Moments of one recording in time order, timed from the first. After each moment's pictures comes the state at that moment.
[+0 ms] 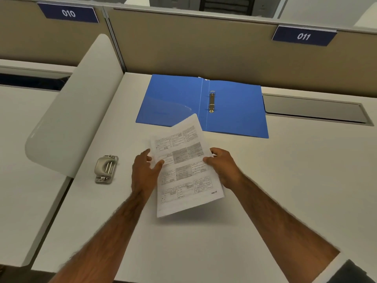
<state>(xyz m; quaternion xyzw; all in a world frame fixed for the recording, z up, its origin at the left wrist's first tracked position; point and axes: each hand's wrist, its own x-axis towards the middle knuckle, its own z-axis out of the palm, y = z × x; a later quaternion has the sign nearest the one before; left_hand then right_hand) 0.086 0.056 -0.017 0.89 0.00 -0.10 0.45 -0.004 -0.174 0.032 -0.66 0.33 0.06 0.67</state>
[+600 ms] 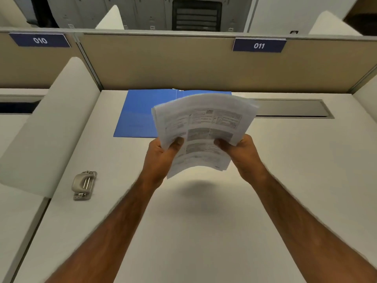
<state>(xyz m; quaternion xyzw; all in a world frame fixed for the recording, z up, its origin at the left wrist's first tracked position) 0.035 -0.050 0.122 0.66 -0.20 -0.21 0.69 -0.075 -0.251 0.124 -0.67 0.17 -0.18 0.70</state>
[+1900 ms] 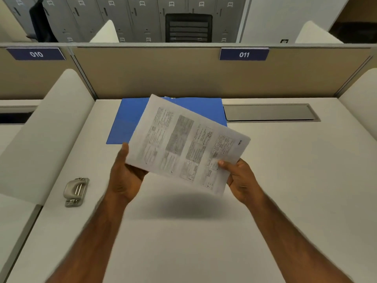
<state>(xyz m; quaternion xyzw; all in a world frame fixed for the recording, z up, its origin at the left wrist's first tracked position) 0.040 -0.012 0.107 0.47 -0.07 -0.26 0.84 -0.122 -0.265 0.072 -0.46 0.26 -0.16 0.83</state>
